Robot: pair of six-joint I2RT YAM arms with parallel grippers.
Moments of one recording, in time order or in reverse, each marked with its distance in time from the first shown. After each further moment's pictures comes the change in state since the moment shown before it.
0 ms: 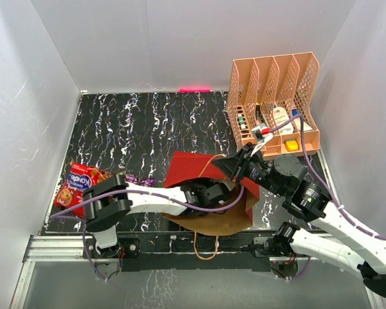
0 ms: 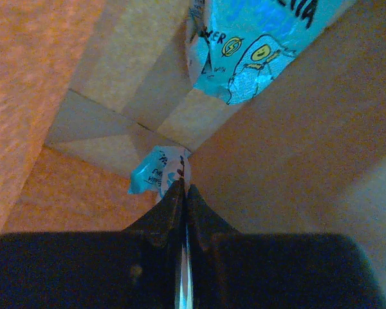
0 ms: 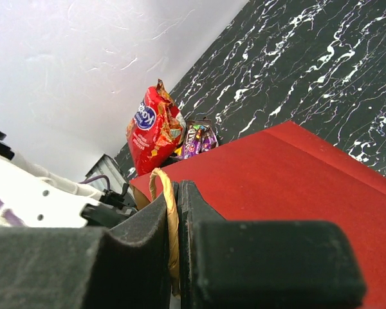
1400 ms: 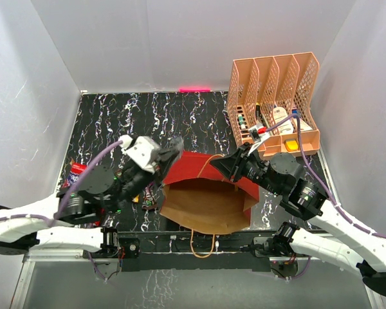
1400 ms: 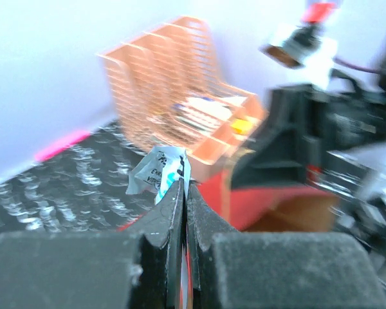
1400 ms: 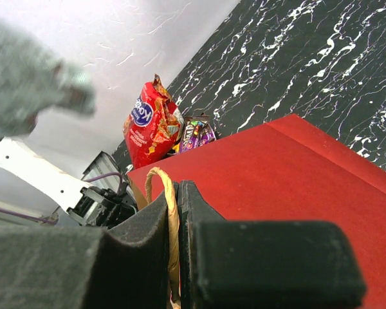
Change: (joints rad) left arm -0.157 -0.939 0.171 -0.087 0.278 -0.081; right arm 0.000 0.026 0.000 0.004 -0.002 0.004
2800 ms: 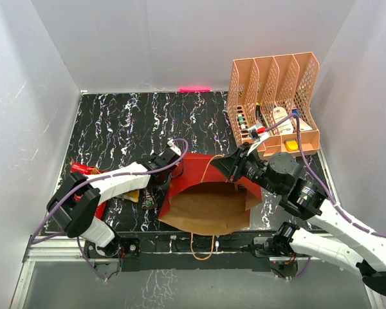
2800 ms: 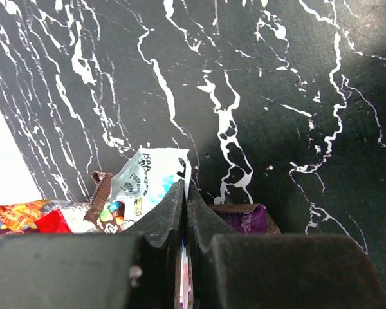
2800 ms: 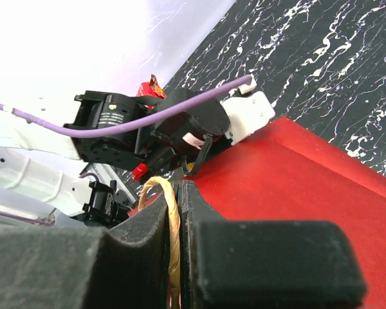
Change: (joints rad) left arm 0.667 0.645 -0.354 -0.188 -0.110 0.000; right arm 0.000 0.008 0.000 -0.001 0.011 -0.003
